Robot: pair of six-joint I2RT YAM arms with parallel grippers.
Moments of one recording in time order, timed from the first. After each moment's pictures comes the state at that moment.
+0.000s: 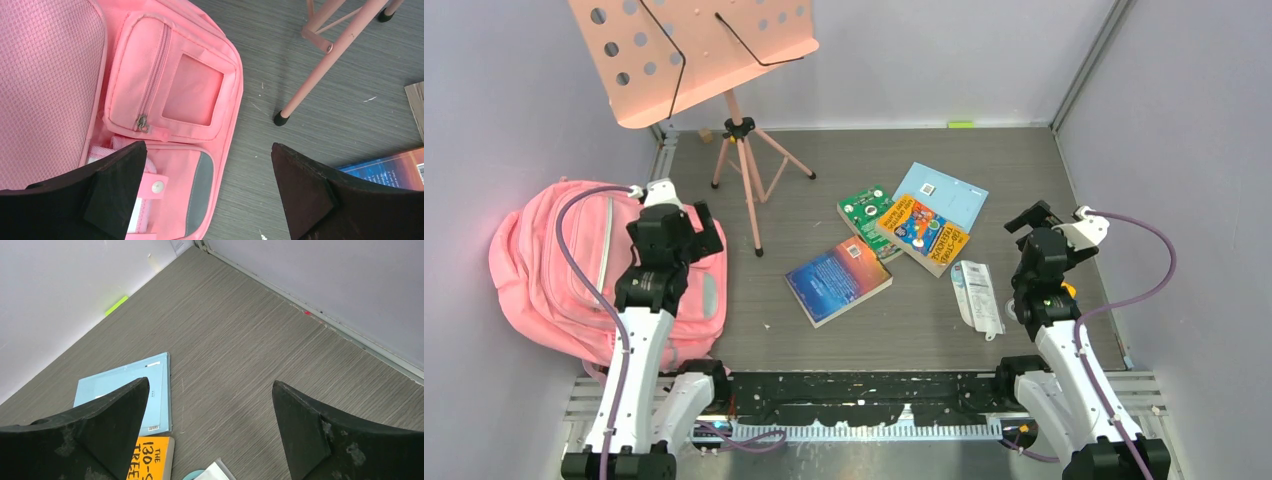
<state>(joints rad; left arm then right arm) -0.02 0.80 0.91 -0.66 -0.28 -0.22 0.05 0.73 0.47 0.04 0.64 0.50</state>
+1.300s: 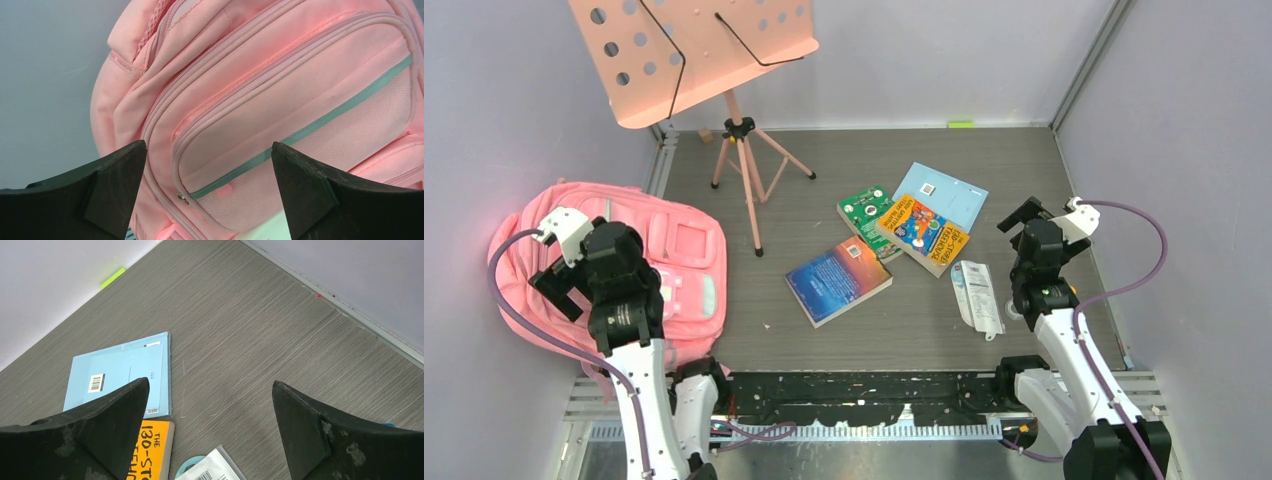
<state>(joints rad) 0.29 0.68 0.99 -0.67 -0.87 -0.13 0.05 0.81 0.52 -0.01 0.58 0.51</state>
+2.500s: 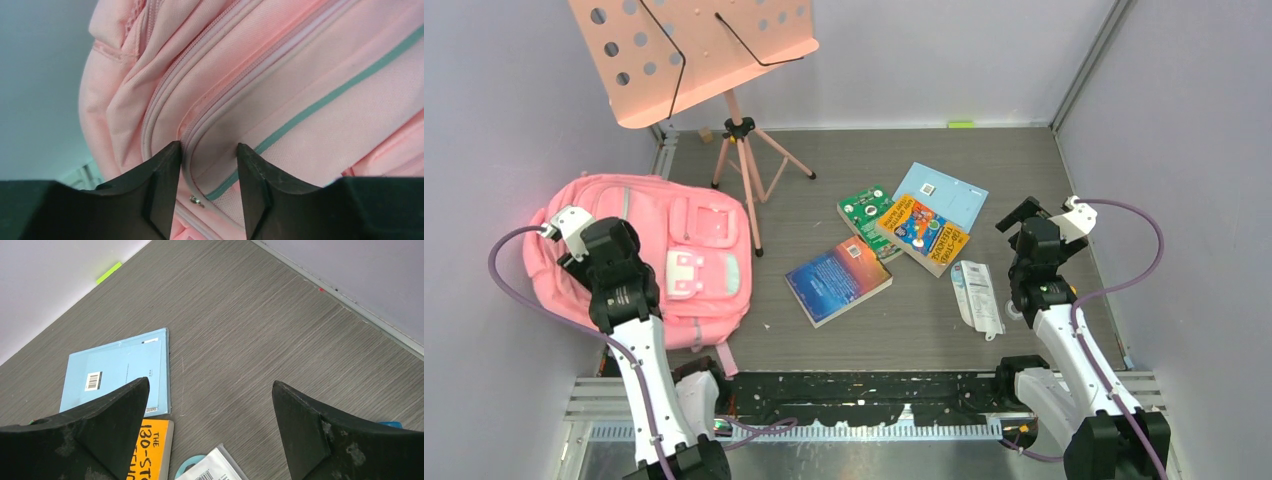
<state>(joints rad) 0.42 0.75 0.92 -0.64 -0.60 -0.21 0.05 0.85 0.52 0.00 0.58 0.52</state>
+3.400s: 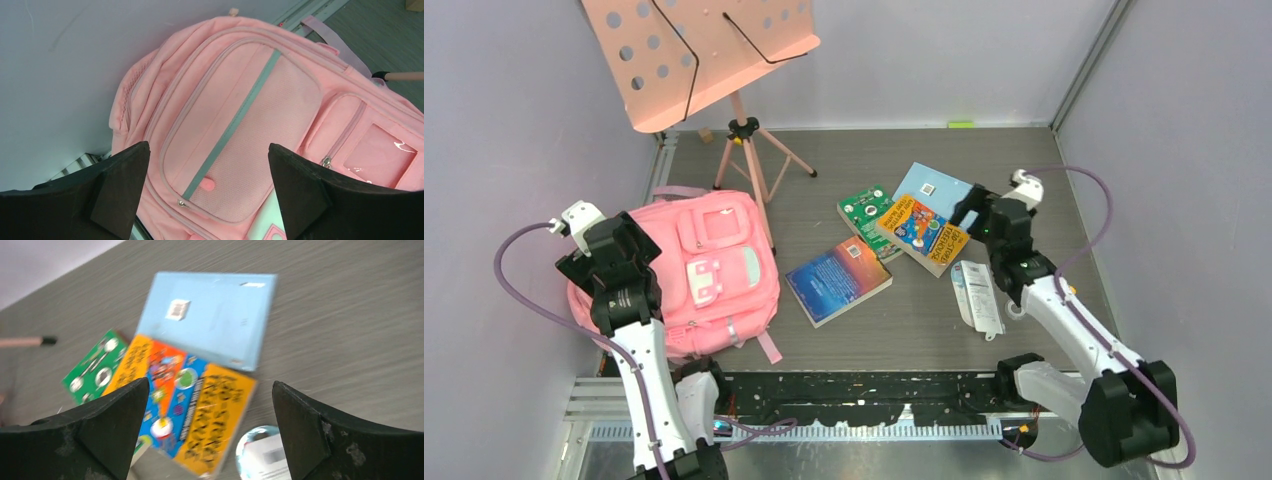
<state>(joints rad) 0.39 0.73 0.92 -0.65 -0.44 -0.22 0.18 1.00 0.62 0.01 0.32 0.51</state>
